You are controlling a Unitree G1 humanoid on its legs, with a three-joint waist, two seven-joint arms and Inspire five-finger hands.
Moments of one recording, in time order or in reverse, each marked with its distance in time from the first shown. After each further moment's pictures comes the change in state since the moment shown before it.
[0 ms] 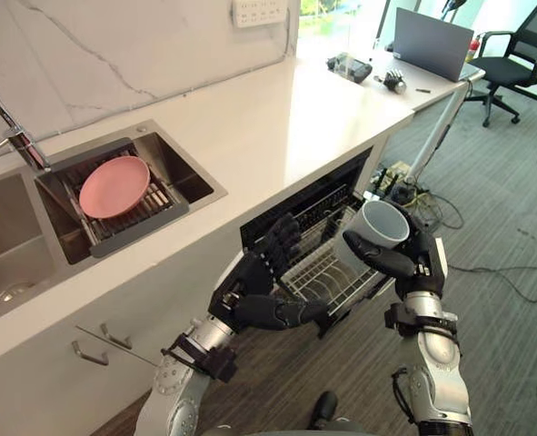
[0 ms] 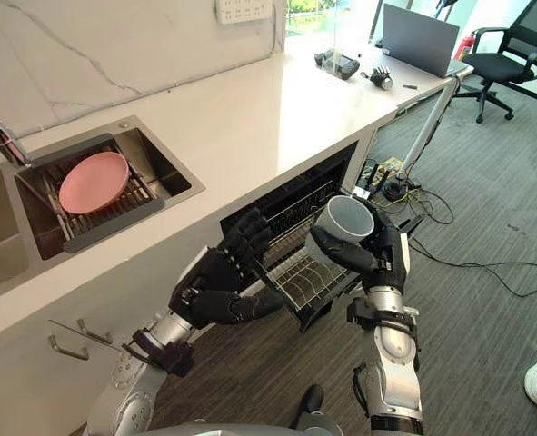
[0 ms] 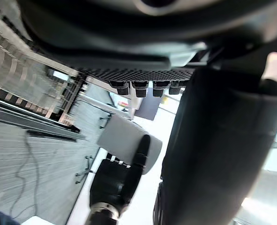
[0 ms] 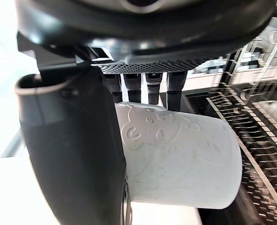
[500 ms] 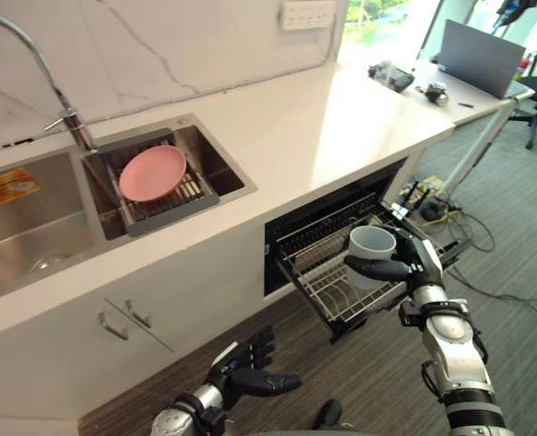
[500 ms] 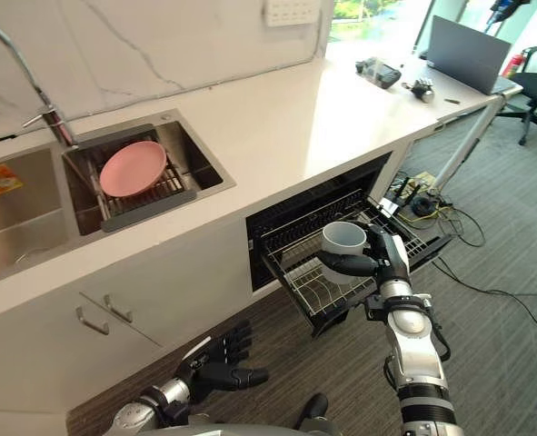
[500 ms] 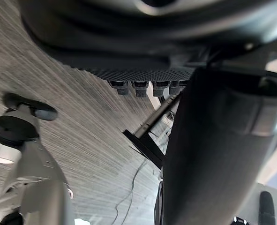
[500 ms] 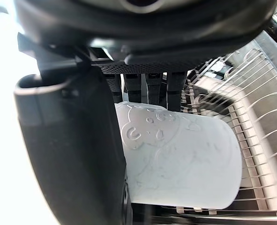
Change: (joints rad) left arm 0.074 0.045 0.023 0.492 0.168 0.069 0.037; right arm -0.206 -0.249 -0.001 0.366 -0.188 0.145 0.052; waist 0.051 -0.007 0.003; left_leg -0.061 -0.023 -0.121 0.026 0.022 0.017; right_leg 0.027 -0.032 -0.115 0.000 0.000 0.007
